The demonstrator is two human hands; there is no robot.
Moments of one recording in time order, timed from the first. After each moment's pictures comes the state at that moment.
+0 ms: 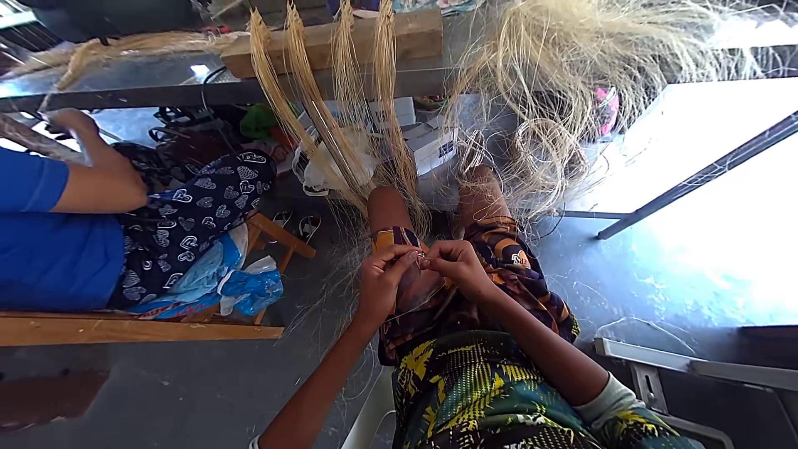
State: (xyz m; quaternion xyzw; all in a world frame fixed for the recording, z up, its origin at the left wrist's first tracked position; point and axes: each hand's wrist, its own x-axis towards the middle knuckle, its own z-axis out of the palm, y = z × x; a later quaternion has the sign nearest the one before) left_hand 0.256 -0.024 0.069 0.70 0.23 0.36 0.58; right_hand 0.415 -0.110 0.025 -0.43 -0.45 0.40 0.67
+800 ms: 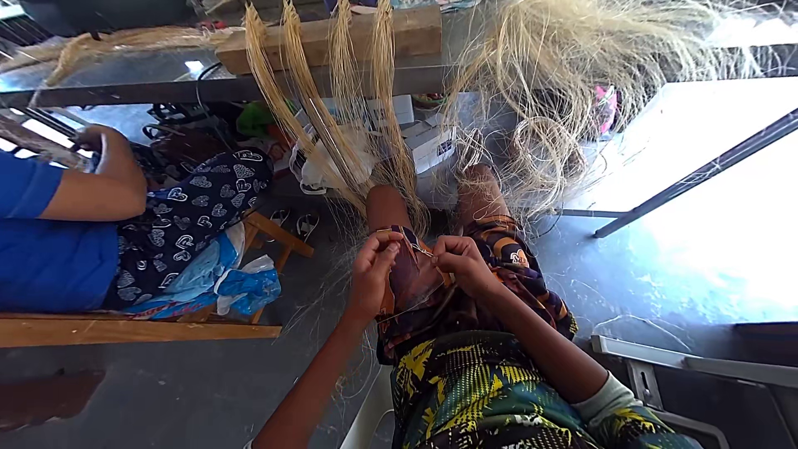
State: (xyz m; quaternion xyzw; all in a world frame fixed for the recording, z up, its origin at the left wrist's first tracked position) left_hand 0.250 -0.014 0.075 0.67 0.26 0.34 0.61; right_hand 0.422 -0.111 0.024 -0.38 -0.41 0.45 0.70
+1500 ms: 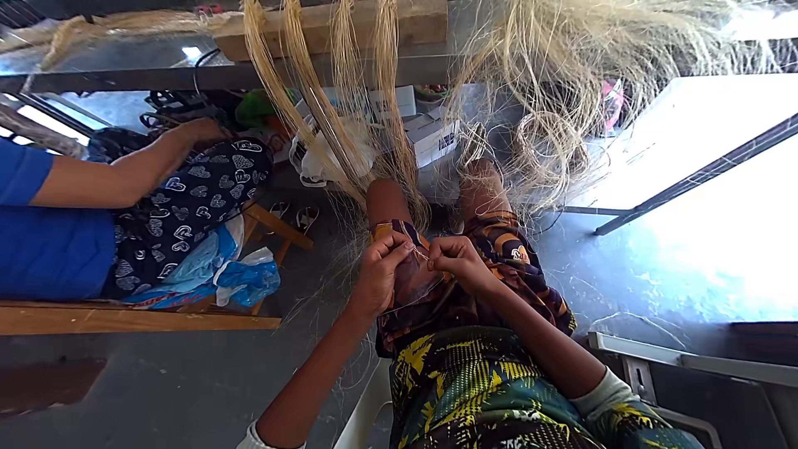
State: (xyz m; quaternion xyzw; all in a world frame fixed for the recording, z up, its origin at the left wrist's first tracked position) left_hand 0.260 -0.021 0.080 0.58 0.28 0.29 0.71; right_hand 0.418 -0.111 0.022 -0.37 -0.47 0.44 0.67
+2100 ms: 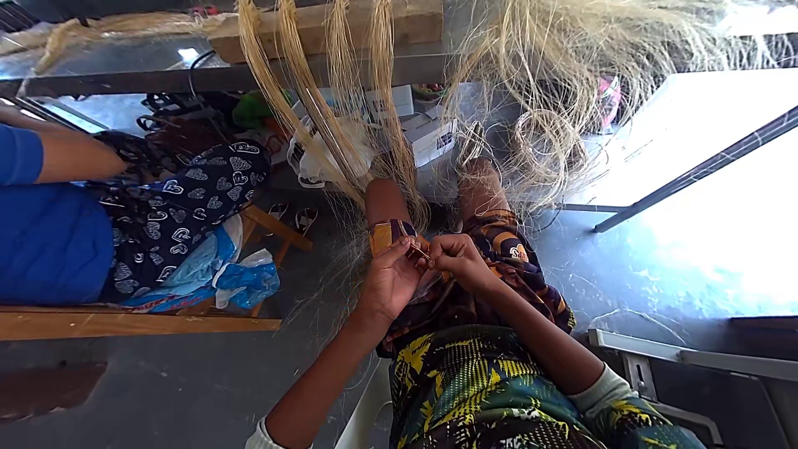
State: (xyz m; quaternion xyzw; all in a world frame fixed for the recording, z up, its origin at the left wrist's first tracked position) left_hand 0.275 -0.041 0.090 0.27 0.31 0.29 0.87; right_hand 0.419 -0.111 0.025 -0.36 -0.48 0.42 0.68
